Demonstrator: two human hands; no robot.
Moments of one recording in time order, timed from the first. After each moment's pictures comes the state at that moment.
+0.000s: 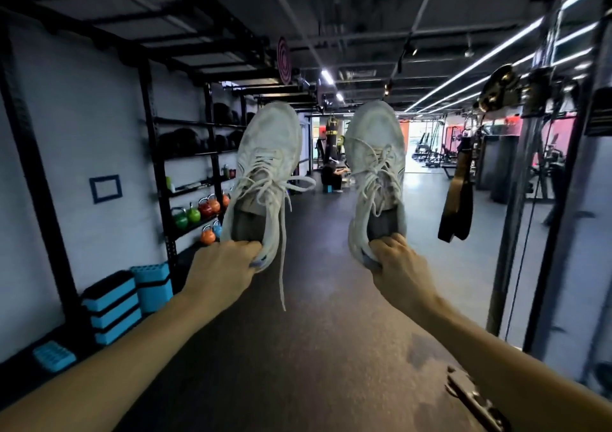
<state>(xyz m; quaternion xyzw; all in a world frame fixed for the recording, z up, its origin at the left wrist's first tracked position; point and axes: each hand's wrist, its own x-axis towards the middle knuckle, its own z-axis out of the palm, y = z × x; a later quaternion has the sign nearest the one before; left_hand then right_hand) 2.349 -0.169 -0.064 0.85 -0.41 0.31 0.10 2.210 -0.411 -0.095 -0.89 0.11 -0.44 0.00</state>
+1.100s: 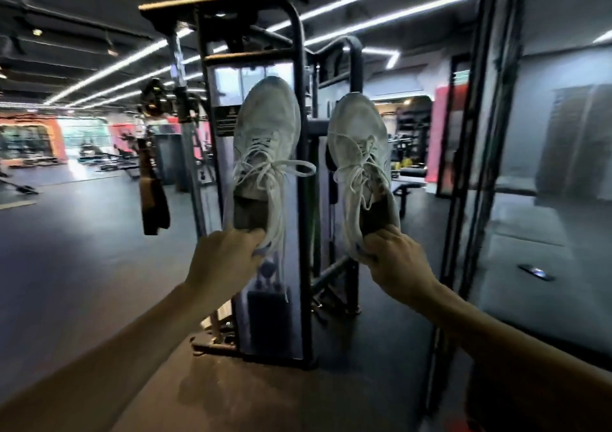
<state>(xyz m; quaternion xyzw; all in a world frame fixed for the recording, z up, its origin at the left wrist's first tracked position) 2.090 -0.235 -0.046 0.44 -0.80 0.28 0.28 1.817 -0.207 -0.075 -0.71 0.58 -0.33 -0.22</state>
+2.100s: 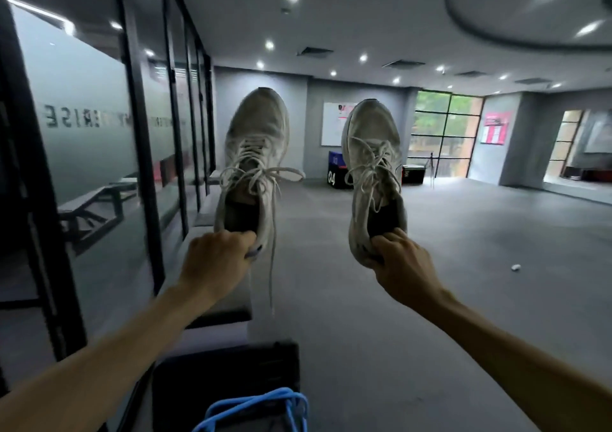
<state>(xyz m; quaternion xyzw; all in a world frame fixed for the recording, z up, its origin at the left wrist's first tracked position) 1.332 -0.011 -0.072 0.09 -0.93 0.11 0.35 1.175 0.239 -0.088 -0.38 0.84 -0.17 -0.34</state>
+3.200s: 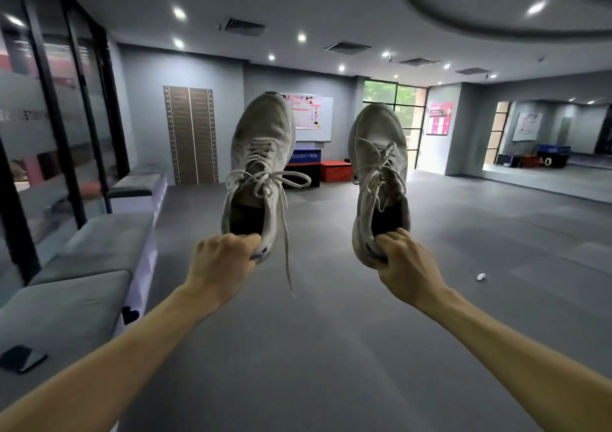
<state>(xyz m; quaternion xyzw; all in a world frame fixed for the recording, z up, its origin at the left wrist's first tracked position) 0.524 -0.034 -0.080 -0.03 -0.92 0.05 0.39 0.429 0.247 -0.084 -0.30 0.87 -0.17 -0.35</state>
